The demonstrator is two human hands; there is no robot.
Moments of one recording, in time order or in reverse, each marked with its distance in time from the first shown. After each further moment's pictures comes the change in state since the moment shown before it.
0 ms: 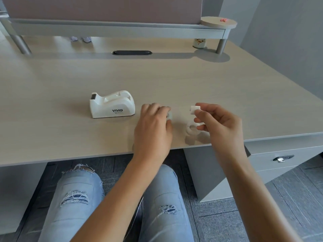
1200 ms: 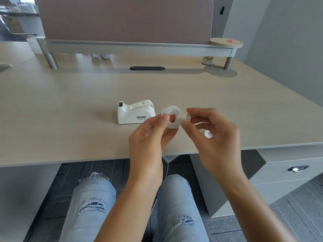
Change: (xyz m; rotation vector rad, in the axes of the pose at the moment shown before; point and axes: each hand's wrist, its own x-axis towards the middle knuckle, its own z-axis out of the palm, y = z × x) left_hand -0.033 -0.010 -0.071 -1.453 0.103 -0.616; right_hand -0.057 -0.020 0.060 -0.191 -0.096 -0.485
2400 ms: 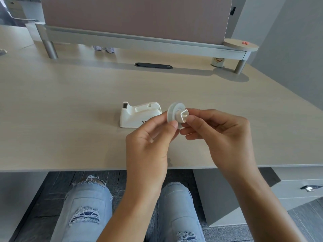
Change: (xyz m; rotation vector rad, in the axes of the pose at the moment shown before) left_hand 0.022 0.004 -0.014 0.177 -0.034 0.205; right_hand 0.039 0.000 0.021 0.269 -0.141 0.172
